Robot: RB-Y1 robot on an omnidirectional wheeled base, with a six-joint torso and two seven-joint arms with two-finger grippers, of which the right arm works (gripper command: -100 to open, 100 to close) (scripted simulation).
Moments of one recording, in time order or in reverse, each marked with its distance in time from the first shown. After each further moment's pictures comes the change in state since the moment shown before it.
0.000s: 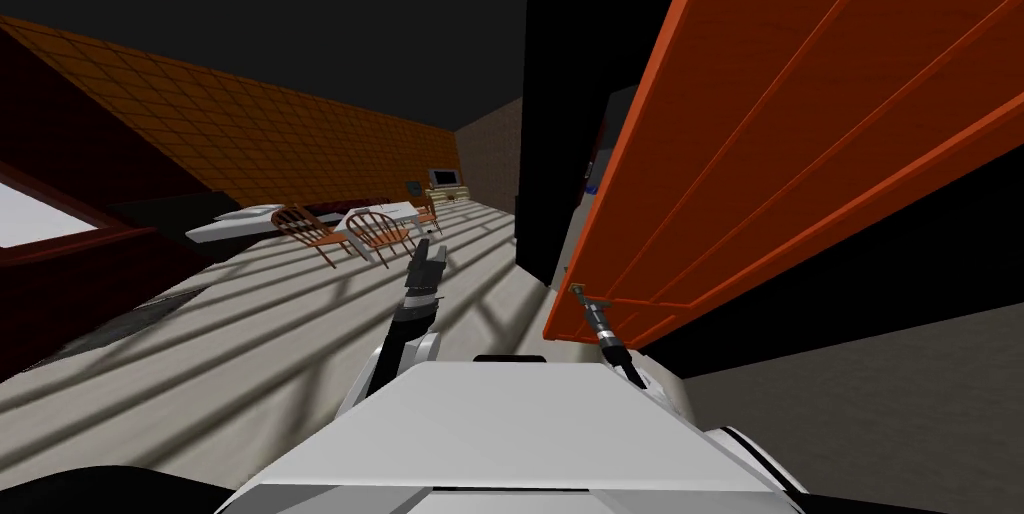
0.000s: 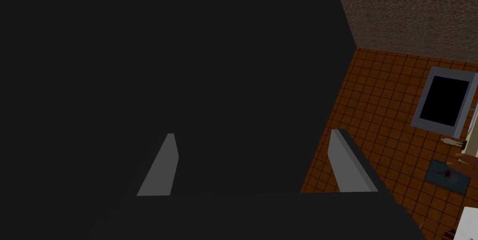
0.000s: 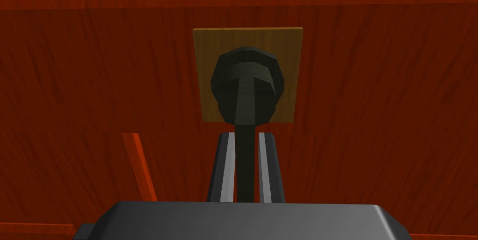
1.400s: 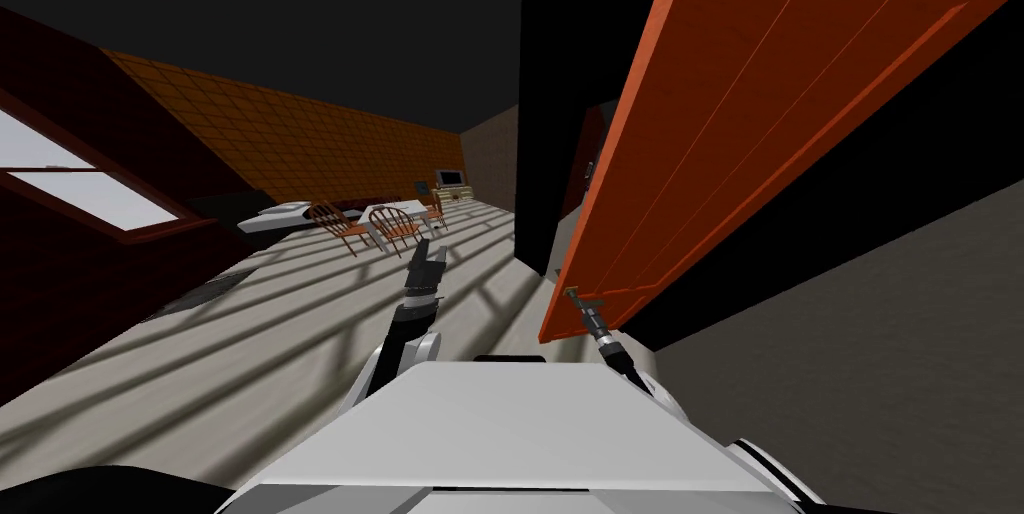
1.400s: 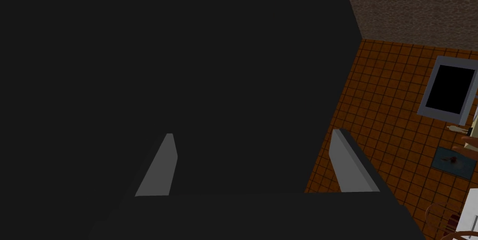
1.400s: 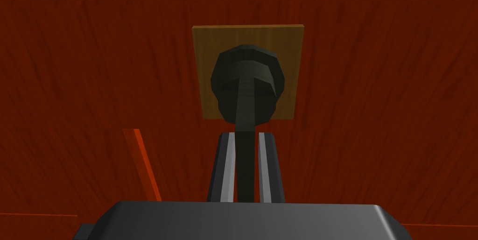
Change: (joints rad) arm 0.053 -0.048 0.122 -0.071 0.019 -0.044 -0.039
